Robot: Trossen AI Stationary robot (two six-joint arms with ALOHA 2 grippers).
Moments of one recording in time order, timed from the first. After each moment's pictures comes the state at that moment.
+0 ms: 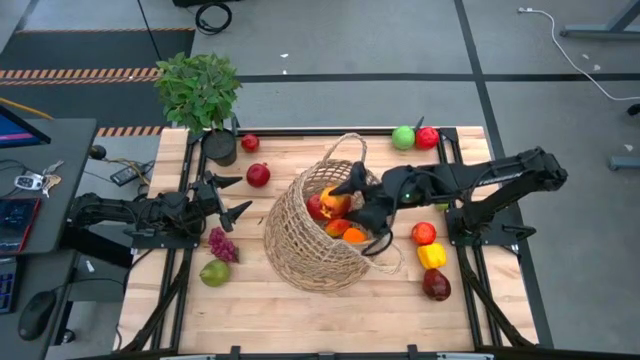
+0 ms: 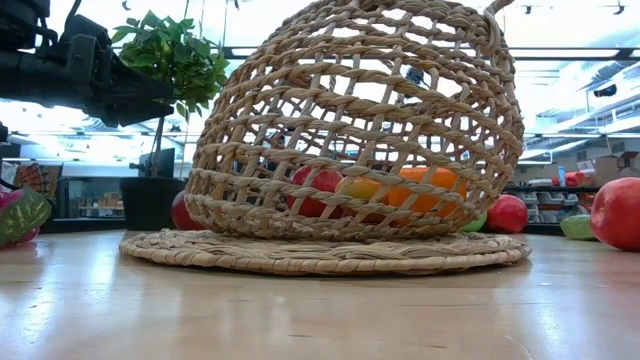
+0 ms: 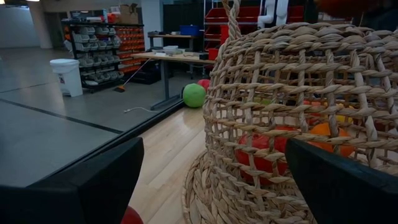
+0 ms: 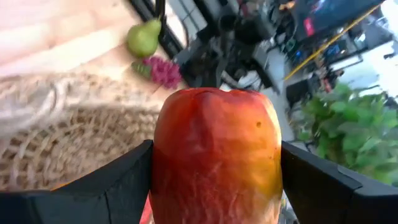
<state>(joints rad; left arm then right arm) -0.10 0.08 0.02 0.08 -0.56 -0.01 0.17 1.34 1.27 -0.35 0.20 -0.89</state>
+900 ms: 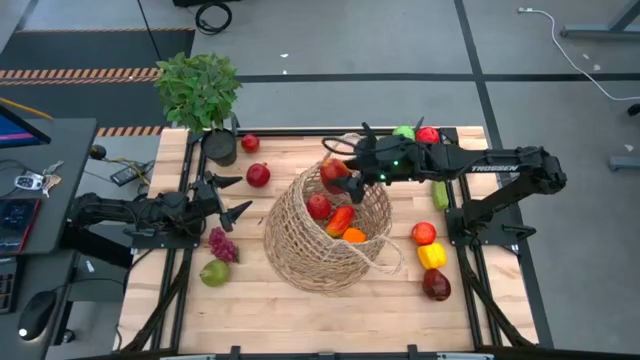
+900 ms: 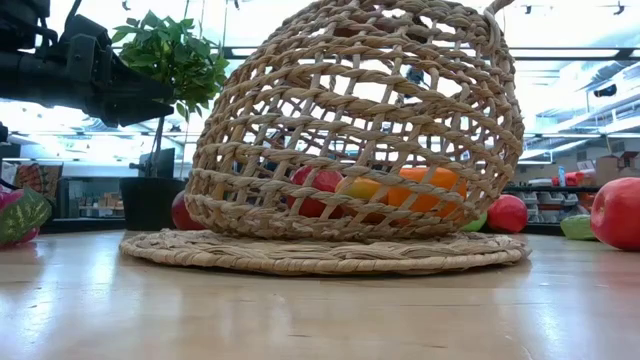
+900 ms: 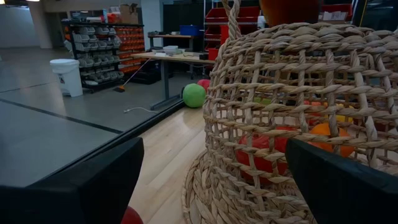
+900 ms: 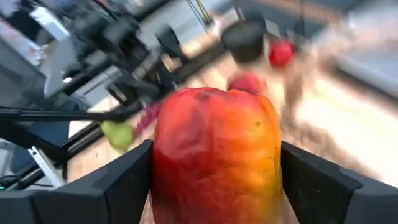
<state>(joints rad) -0.10 0.08 0.02 0.08 -0.56 -0.01 -0.06 1.34 1.27 -0.41 0.13 0.56</state>
